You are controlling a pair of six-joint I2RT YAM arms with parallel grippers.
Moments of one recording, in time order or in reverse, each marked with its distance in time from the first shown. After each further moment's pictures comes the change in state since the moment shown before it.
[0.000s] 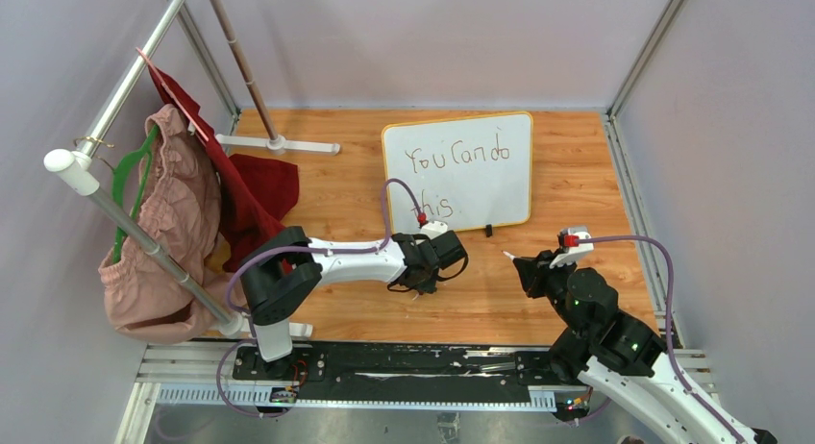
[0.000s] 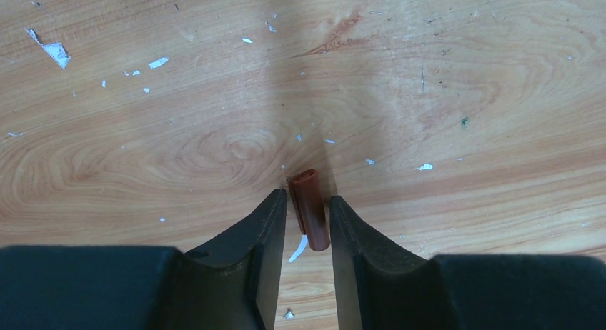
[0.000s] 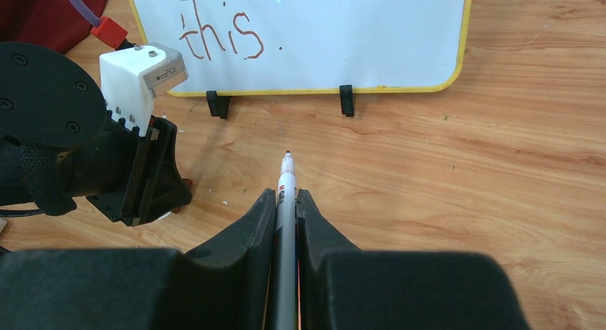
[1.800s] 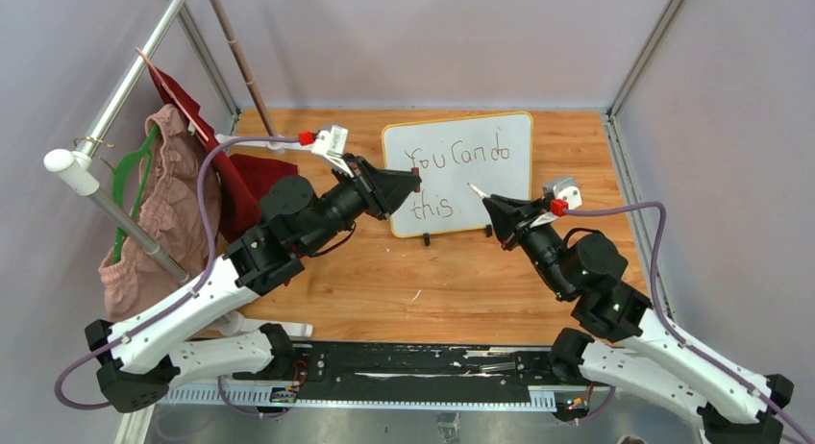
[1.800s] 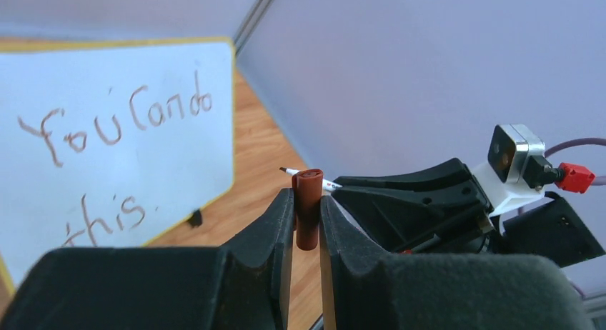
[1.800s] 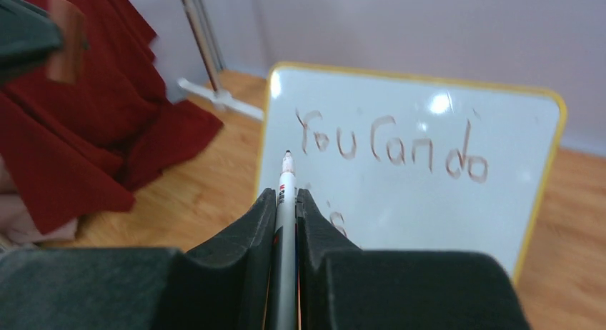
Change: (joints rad) left arm 0.159 -0.832 -0.029 0.471 0.171 0.147; right arm 0.089 0.379 0.237 0.510 -0.044 -0.282
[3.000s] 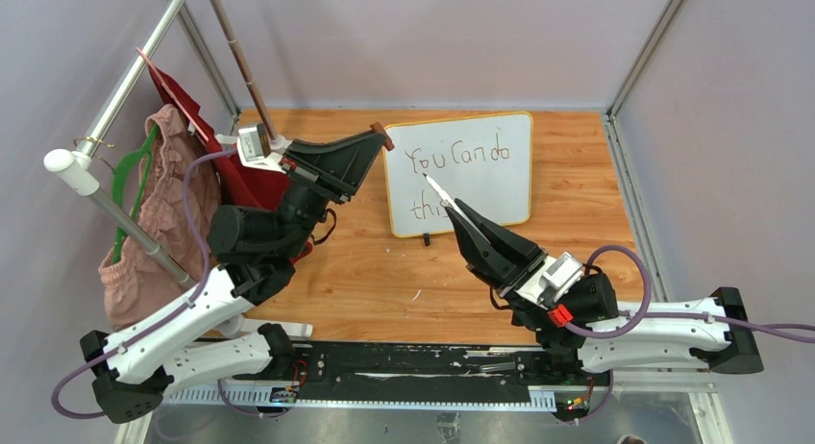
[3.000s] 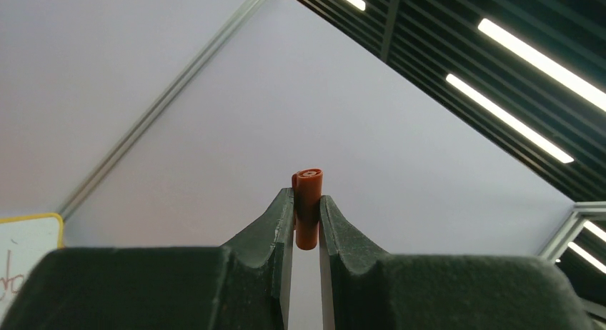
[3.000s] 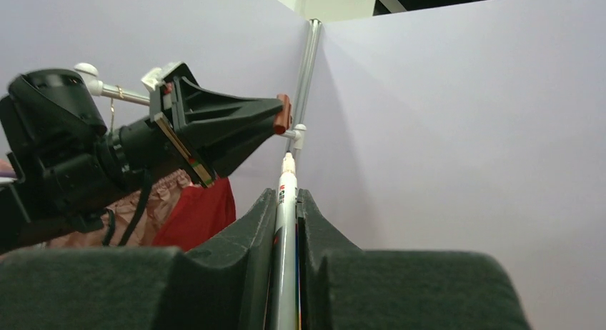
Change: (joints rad) left arm 0.019 -0.094 -0.095 0.672 -0.003 -0.154; right arm 0.588 0.320 0.008 1.159 -0.018 -0.827
